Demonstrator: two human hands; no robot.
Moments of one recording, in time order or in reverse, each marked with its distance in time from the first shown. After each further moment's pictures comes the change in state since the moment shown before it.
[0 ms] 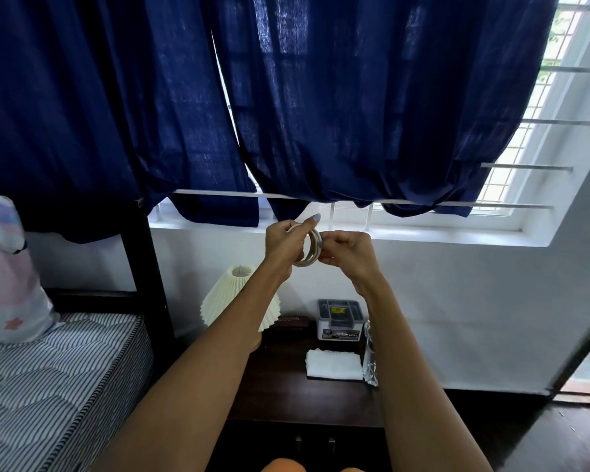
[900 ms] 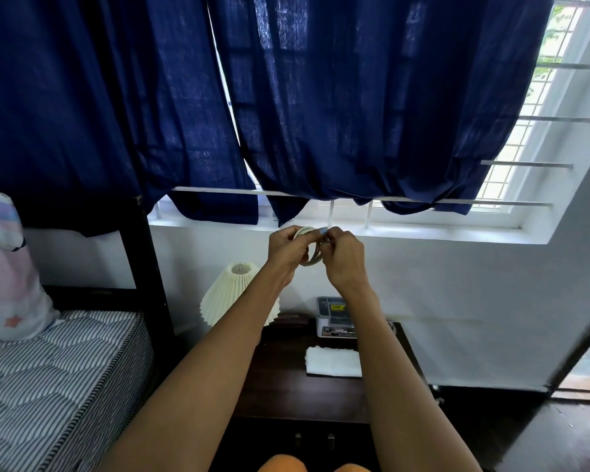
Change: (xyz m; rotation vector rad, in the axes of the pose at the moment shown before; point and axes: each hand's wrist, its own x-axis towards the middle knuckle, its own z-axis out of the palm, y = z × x) left_hand -0.006 -0.013 0.000 -0.036 -0.098 -0.040; right_hand 0.005 0.015 0.016 -0.636 0.157 -0.200
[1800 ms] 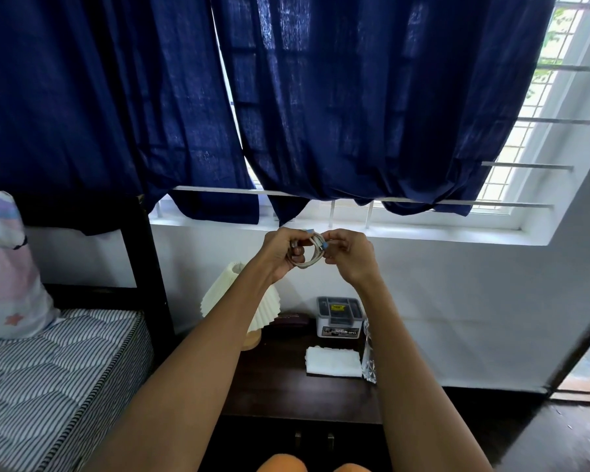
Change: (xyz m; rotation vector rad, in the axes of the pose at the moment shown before) left_hand 0.000 0.013 -0.019 -0.199 -0.157 -0.229; right_hand 0.003 0.009 -0.013 0.297 -0.116 0.083
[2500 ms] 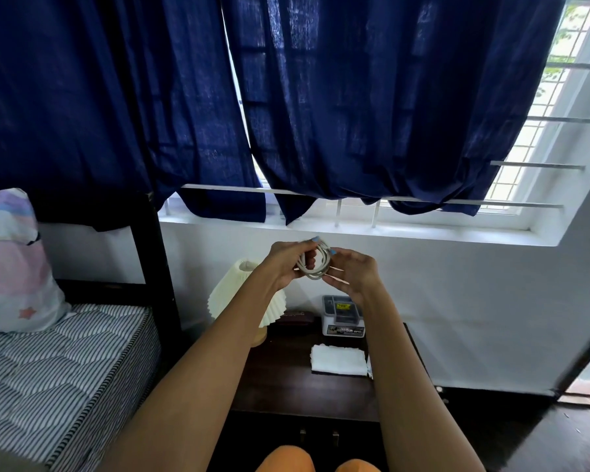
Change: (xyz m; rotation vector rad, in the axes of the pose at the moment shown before) left_hand -0.007 -0.014 -0.005 0.169 0.102 -0.064; right_hand -0.020 0.006 0.009 0.707 -0.041 0.482
